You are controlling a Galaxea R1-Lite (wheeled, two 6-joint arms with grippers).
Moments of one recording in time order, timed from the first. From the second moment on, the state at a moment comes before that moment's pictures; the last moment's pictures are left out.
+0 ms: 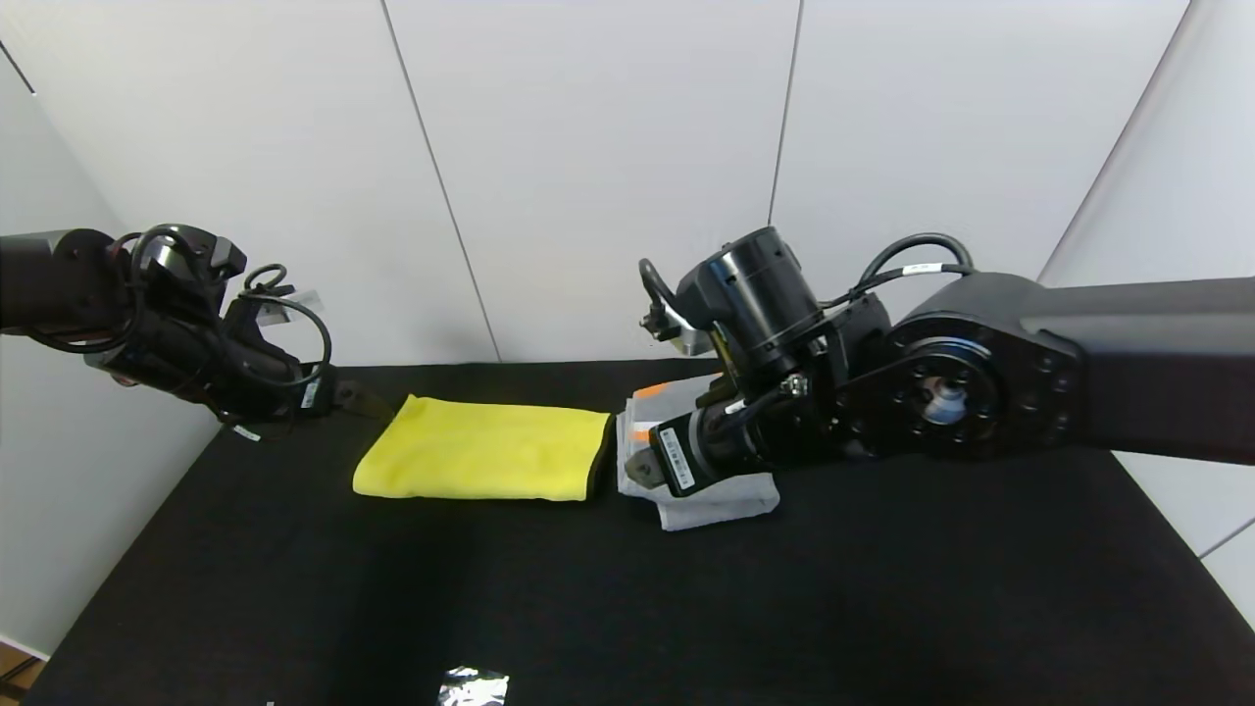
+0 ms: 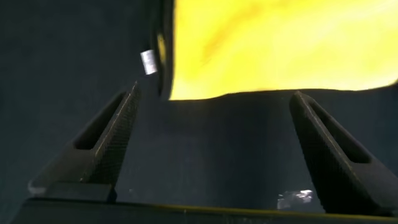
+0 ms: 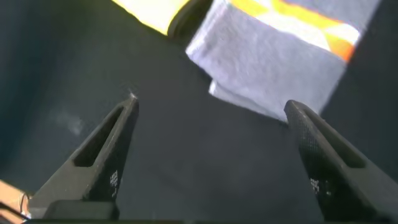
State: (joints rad) left arm 0.21 2.07 -1.75 0.67 -0.30 0.16; right arm 0.79 2.06 -1.73 0.39 -0.16 0.19
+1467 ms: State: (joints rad) left arm 0.10 2.28 -1.95 0.78 0.01 0.06; right arm 0.73 1.98 -1.62 0.38 -0.16 0.21
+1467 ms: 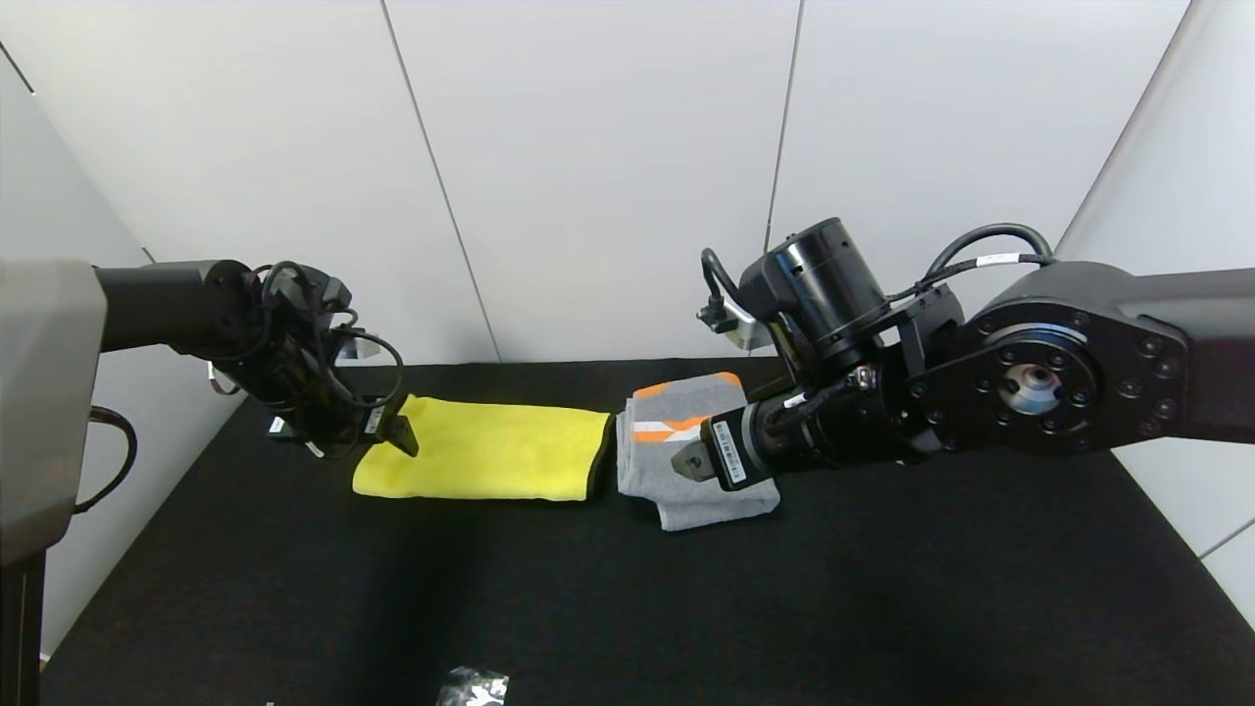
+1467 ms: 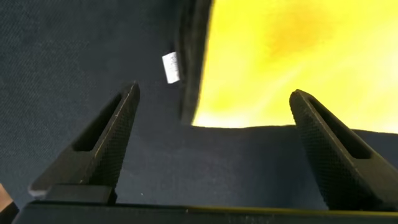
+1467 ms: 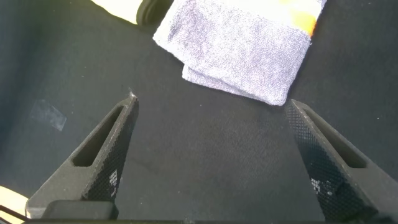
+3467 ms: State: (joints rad) left arm 0.08 2.36 -1.97 0.77 0.01 0.04; right arm 0.73 1.99 -1.62 0.38 -0.16 0.21
